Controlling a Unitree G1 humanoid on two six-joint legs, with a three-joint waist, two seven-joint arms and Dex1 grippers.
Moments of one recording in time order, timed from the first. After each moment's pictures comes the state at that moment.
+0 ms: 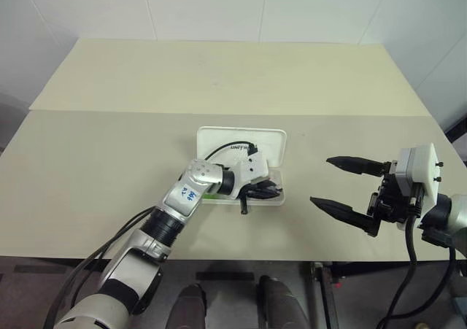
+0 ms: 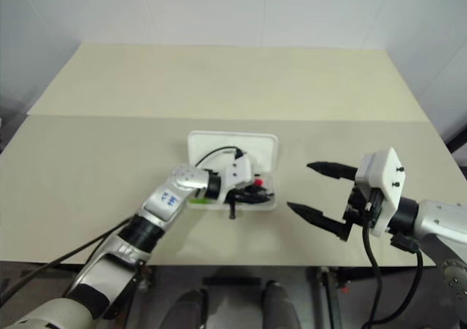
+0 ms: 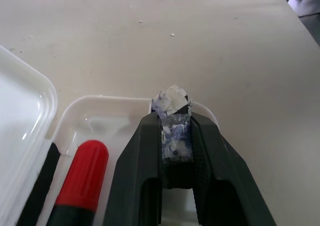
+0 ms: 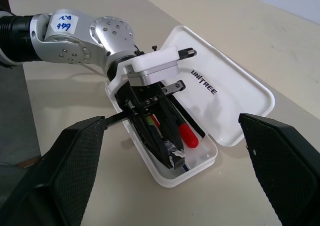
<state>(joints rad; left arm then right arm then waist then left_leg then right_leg) -0.74 0.23 -0.40 0.27 -0.05 0.30 -0.94 0.01 -0.87 -0.43 -0.67 0.81 0.60 0.85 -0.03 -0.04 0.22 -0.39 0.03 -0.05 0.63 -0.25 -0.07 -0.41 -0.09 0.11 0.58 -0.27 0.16</state>
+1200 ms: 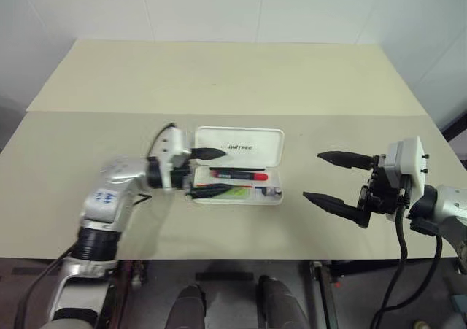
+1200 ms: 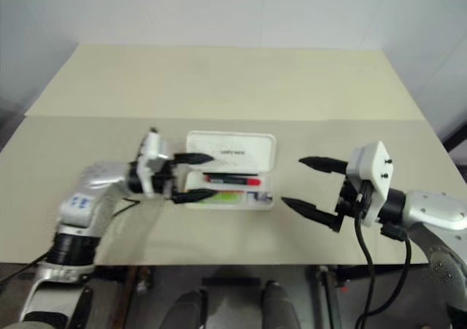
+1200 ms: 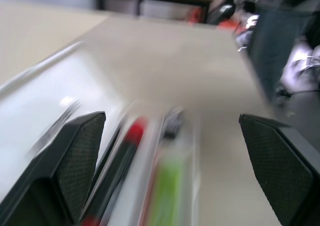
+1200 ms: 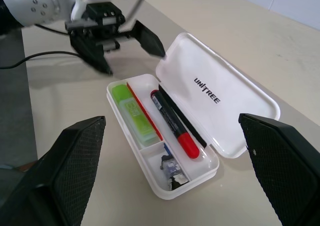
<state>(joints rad) -0.51 0.58 0.08 0.06 -0.41 0.34 -1.14 -0.12 -0.86 -0.31 -0.55 0.77 0.54 0.91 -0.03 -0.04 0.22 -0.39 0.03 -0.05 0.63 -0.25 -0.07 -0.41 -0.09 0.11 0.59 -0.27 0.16</state>
